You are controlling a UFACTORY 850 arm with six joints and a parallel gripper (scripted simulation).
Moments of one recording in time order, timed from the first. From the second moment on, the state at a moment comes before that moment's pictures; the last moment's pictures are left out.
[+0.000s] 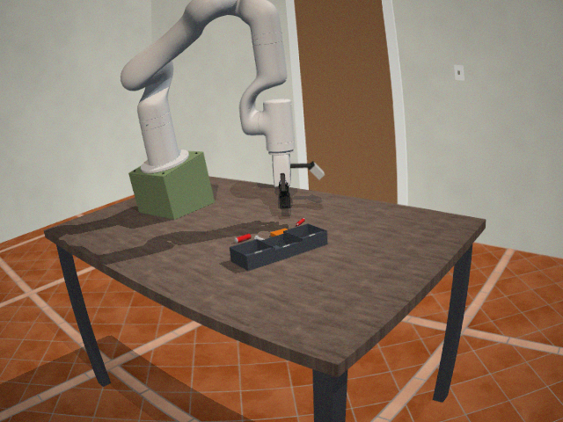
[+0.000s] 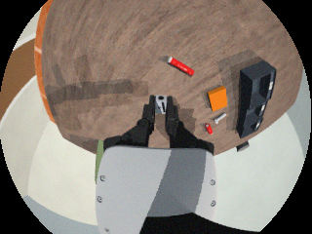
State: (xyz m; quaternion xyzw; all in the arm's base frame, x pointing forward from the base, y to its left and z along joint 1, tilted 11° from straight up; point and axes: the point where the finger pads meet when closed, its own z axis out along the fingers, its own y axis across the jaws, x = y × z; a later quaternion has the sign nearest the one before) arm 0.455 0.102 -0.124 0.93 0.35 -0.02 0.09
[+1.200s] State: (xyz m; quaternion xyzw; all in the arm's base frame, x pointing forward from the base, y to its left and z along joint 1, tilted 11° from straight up) arm 0.495 0.051 -0.097 0.93 0.35 -0.01 0.09
